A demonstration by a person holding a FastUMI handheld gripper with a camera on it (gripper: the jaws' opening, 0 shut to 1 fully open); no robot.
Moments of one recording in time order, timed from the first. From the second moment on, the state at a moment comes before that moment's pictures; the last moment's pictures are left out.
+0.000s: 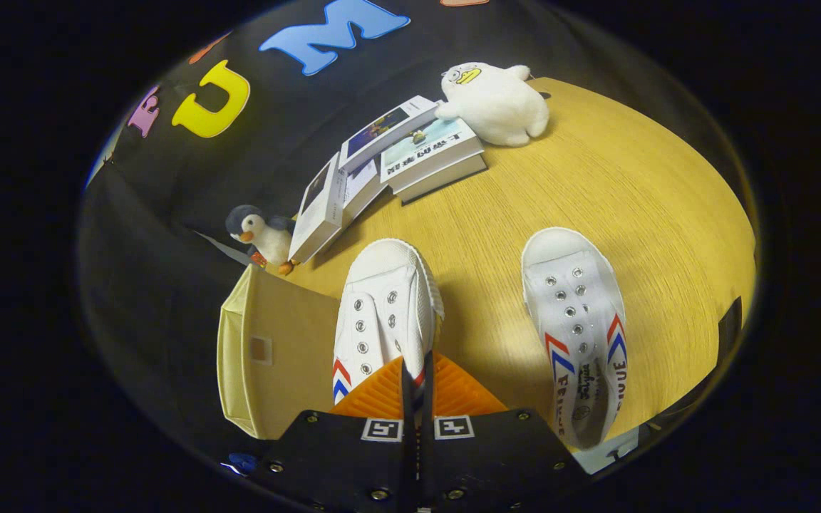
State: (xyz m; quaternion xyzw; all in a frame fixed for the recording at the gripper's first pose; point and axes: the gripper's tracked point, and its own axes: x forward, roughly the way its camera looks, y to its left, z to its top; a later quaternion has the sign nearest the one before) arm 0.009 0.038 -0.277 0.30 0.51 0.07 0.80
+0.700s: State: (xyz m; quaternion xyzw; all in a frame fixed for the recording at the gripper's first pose) arm 0.044 0.170 -0.181 0.31 0.46 0.13 0.83
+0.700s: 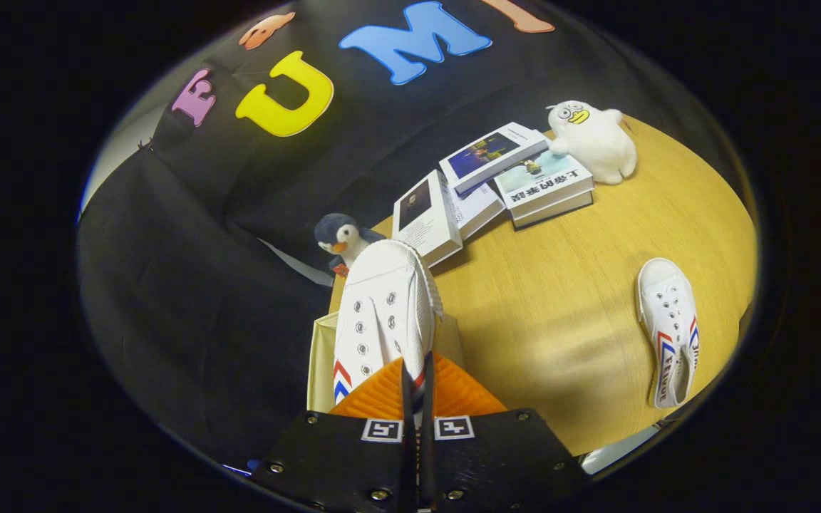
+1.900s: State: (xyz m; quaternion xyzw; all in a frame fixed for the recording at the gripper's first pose) arm 0.030 0.330 -0.275 0.18 0.53 0.14 0.82
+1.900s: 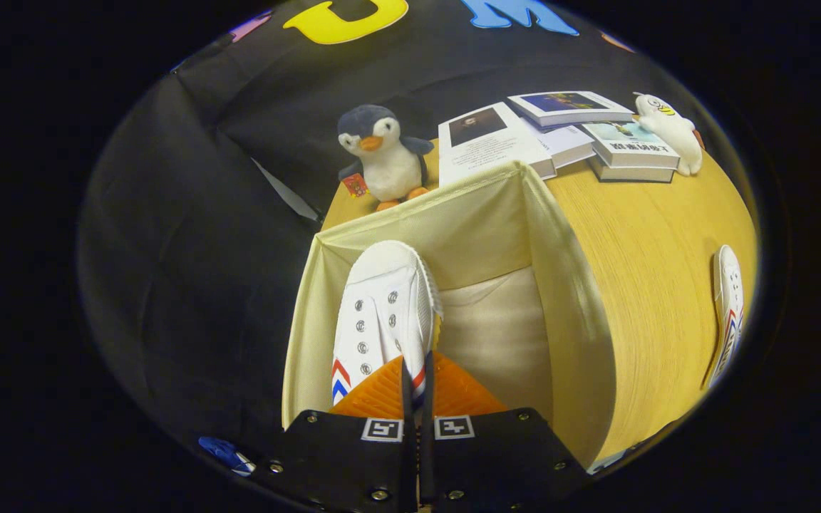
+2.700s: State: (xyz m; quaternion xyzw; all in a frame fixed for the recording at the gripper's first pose) arm 0.046 0.257 -0.210 0.06 0.41 0.22 0.88
